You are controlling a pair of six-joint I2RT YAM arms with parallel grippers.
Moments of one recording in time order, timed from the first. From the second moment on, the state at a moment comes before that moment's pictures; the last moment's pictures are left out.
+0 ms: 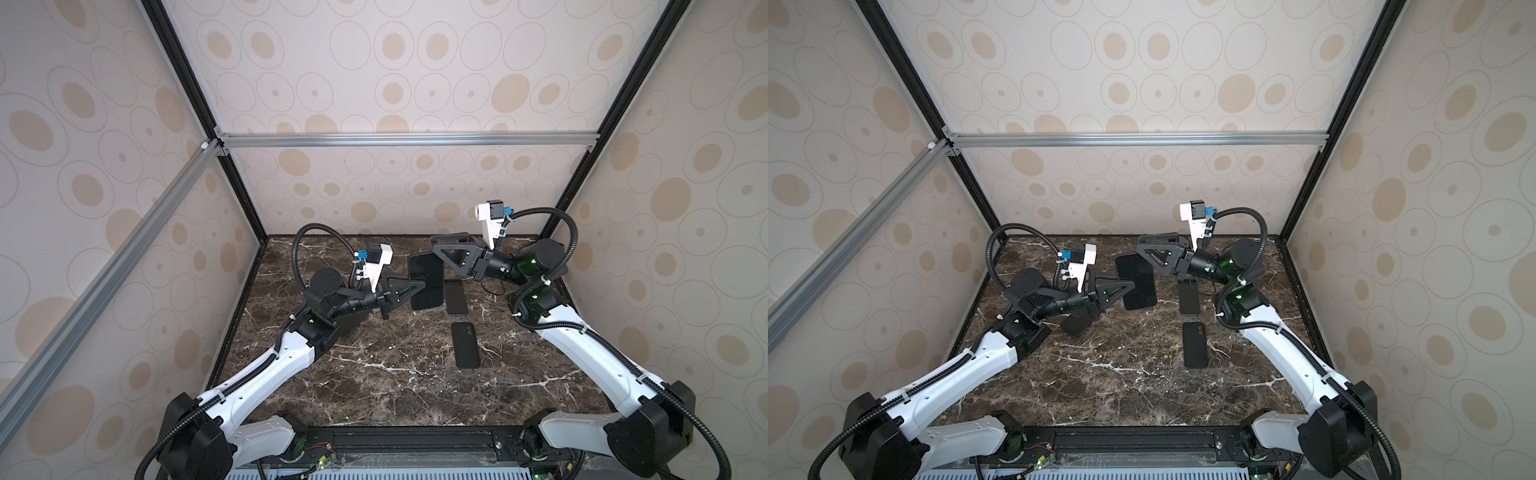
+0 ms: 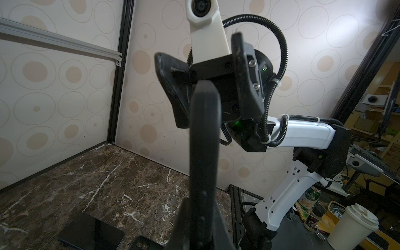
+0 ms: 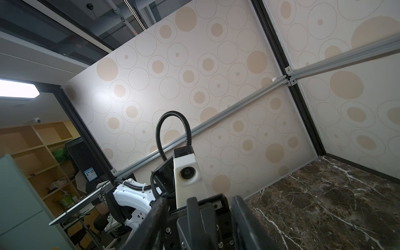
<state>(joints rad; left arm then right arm) -0.61 1.17 0.89 0.49 0.73 -0.43 0.45 1.27 1.13 0.60 -0.92 0.87</state>
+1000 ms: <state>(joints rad) -0.61 1.19 0.88 0.54 0.77 -0.46 0.46 1.29 1.15 0.66 -0.94 0.93</state>
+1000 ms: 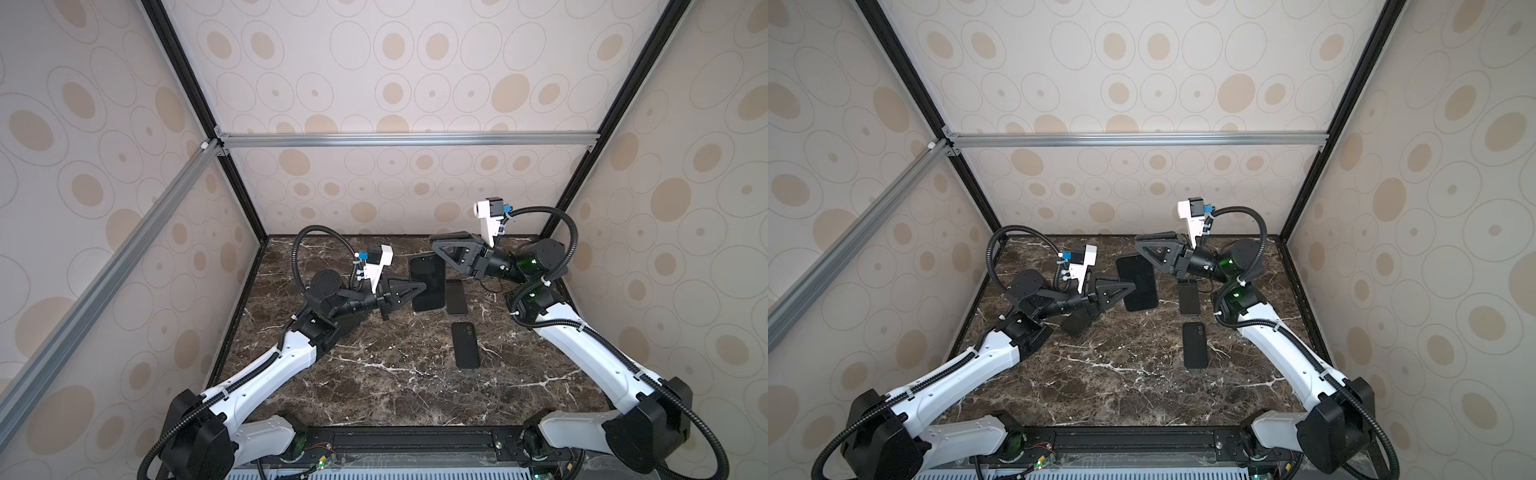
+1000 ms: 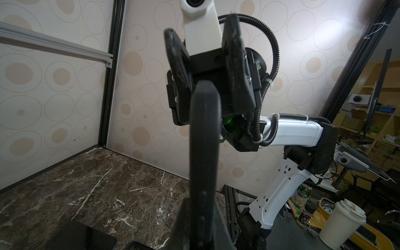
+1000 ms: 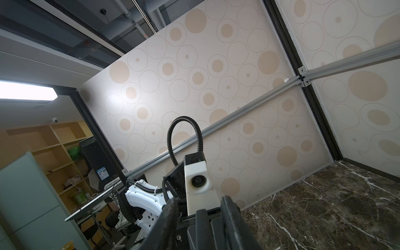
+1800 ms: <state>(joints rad) -0.62 1.19 0.88 0.56 0.79 -0.48 0.46 1.29 1.15 0.65 -0.94 0.95</state>
